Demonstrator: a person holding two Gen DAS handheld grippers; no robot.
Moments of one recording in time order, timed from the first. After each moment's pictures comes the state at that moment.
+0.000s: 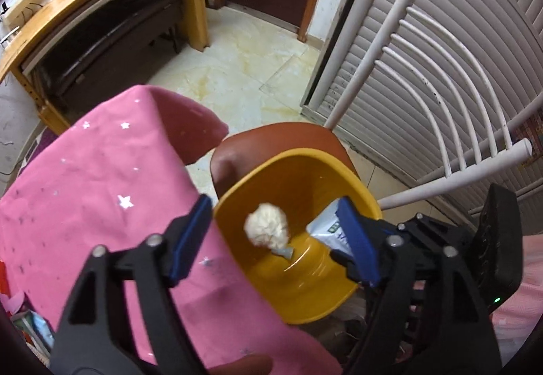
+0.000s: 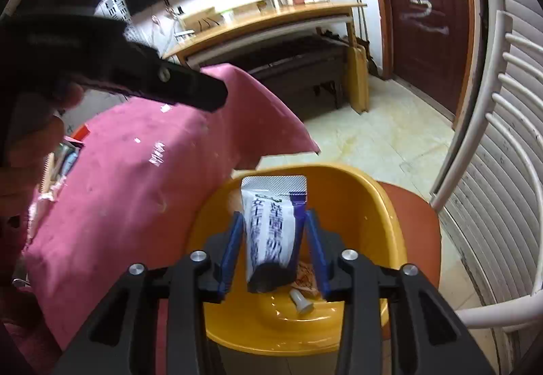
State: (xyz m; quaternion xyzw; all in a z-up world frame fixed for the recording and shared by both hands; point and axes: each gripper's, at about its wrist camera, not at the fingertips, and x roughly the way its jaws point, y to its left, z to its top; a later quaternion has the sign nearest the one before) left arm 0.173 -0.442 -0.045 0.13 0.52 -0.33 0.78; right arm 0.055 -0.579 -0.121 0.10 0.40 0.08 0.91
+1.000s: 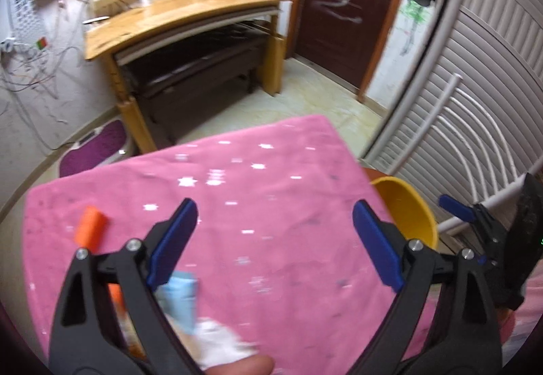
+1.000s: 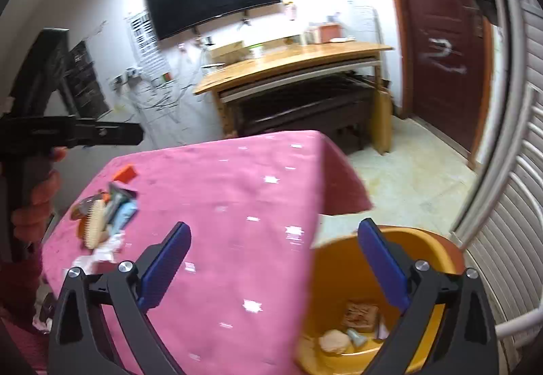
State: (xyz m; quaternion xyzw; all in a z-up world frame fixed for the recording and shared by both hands) left arm 0.184 -0.221 0.032 0.07 0.43 -0.23 0.87; right arm 0.068 -0.476 -0.033 0.09 0.32 0.12 0.94
